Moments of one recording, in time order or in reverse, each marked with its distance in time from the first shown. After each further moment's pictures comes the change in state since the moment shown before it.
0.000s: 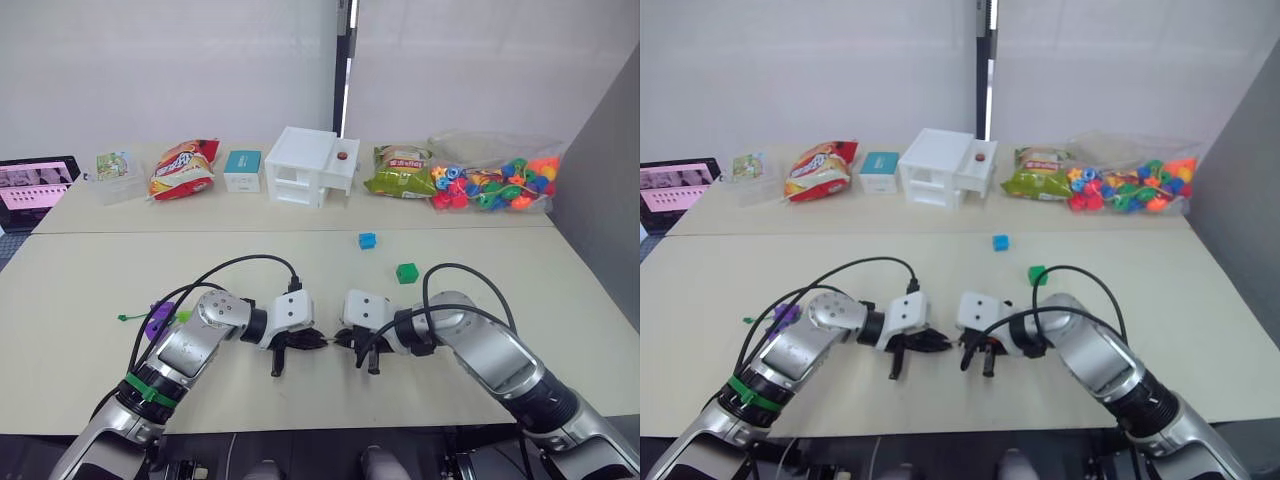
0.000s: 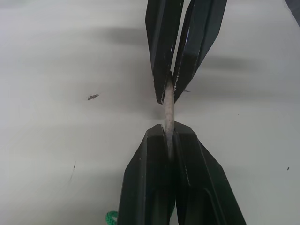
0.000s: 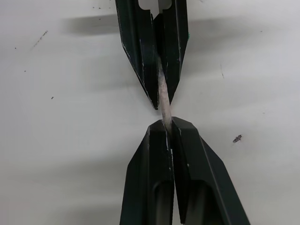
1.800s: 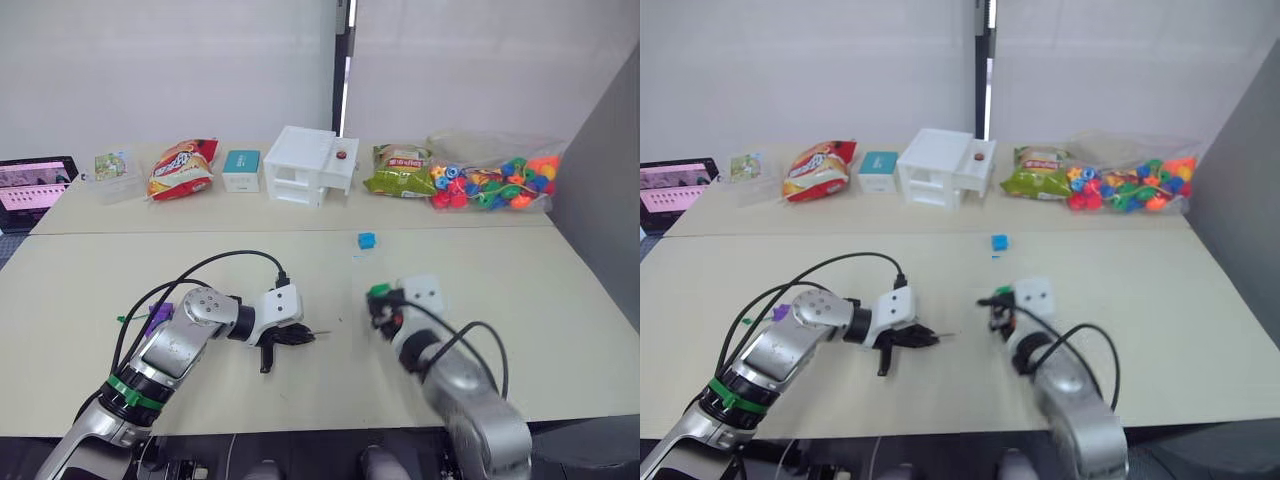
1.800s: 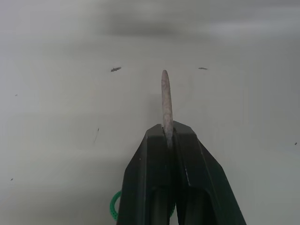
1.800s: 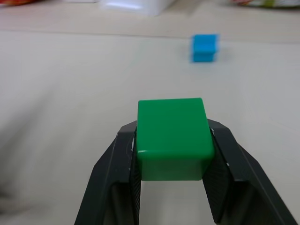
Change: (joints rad) left arm 0.023 0.048 0.040 -0.063 0.009 0.073 0.016; right arm 0.502 0.563 -0.258 -0.419 0.032 0.210 -0.892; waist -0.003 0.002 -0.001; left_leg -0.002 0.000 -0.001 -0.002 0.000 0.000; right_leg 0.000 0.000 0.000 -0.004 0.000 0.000
